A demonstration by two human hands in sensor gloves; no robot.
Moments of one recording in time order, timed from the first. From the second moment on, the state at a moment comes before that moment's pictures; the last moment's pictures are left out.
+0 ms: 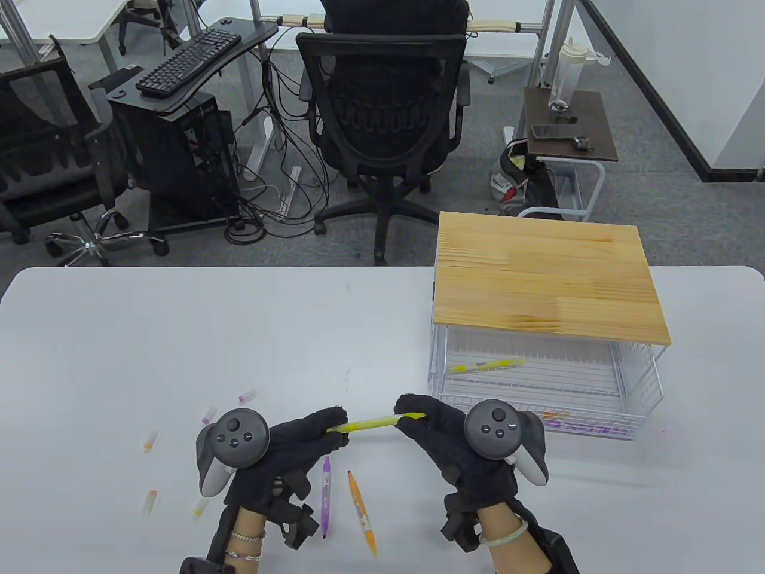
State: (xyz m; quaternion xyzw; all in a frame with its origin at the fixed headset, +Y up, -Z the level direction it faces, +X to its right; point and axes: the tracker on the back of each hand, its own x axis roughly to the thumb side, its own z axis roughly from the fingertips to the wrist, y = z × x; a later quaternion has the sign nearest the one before) left_hand -0.196 -0.693 -0.317 -0.04 -0.22 0.45 0.86; right_hand 0.106 -0.684 -0.312 0.17 0.05 0.90 0.39
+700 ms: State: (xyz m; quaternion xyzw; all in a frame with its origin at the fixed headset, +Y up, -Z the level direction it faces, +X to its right) left_hand -0.187 -0.679 -0.304 0.05 -0.22 0.39 0.89; right_hand 0.106 -0.683 -0.311 0.17 0.05 0.92 0.36
